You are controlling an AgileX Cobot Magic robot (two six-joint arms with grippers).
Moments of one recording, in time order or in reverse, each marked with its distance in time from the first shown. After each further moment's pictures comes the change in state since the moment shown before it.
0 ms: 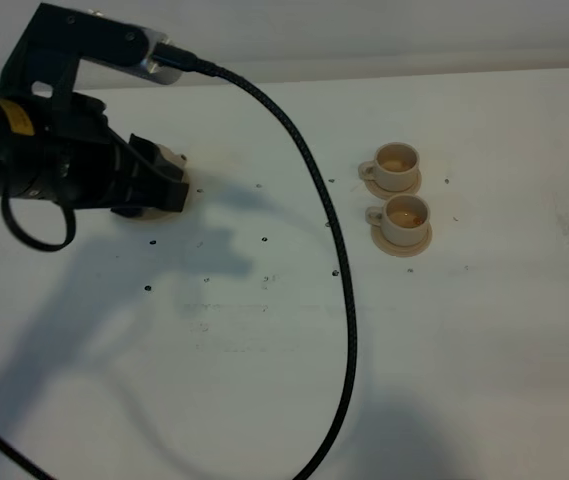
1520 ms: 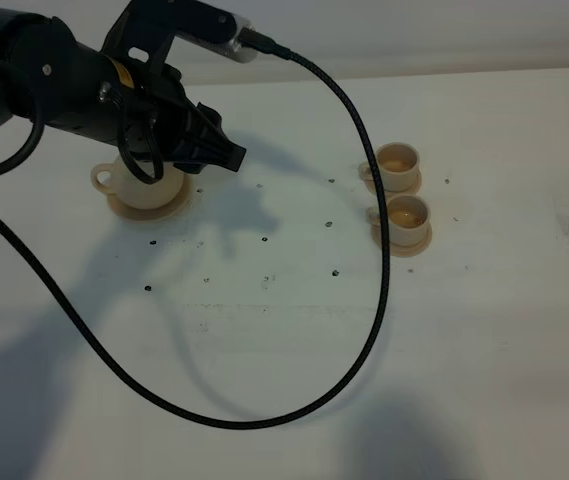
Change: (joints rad) left arm 0.000 0.315 -0.224 0.074 -0.028 0.042; right arm -0.229 -0.397 0.035 0.026 -0.041 0.057
